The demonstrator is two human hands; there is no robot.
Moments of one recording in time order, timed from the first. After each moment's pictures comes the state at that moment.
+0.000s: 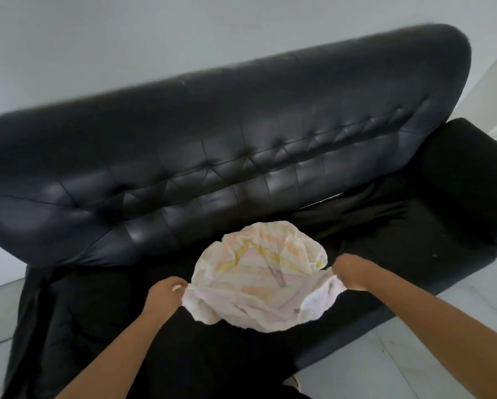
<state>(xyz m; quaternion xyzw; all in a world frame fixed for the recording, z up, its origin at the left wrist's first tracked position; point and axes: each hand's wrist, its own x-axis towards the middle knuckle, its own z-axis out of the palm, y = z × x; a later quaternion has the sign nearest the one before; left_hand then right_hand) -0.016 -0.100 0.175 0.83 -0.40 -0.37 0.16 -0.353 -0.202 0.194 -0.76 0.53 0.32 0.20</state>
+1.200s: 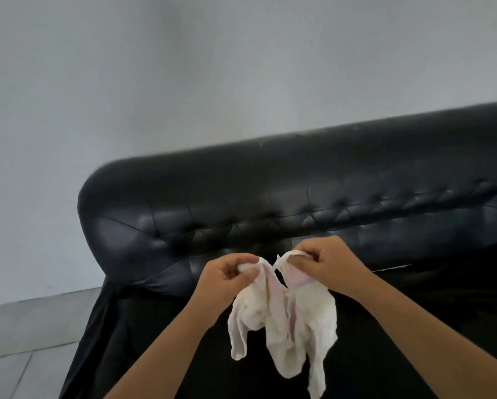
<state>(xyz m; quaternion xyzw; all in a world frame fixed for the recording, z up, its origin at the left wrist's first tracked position) -0.026 -0.109 0.341 0.63 -0.45 -0.39 0.50 -0.192 -0.205 0.357 -0.85 0.36 -0.19 0.34</state>
